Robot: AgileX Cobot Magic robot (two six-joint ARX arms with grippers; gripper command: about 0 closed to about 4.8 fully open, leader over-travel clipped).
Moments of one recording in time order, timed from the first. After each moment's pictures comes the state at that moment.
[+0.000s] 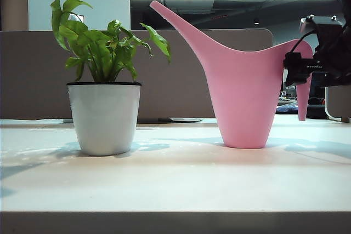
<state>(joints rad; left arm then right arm) -0.30 0.80 0.89 -0.31 0.22 -0.03 0.02 1.65 0.86 0.46 -0.03 -0.01</state>
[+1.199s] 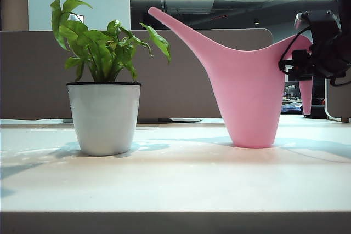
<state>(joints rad) -0.30 0.79 0.89 -0.30 0.22 -0.03 0.02 1.74 0.86 0.74 -0.03 -0.09</state>
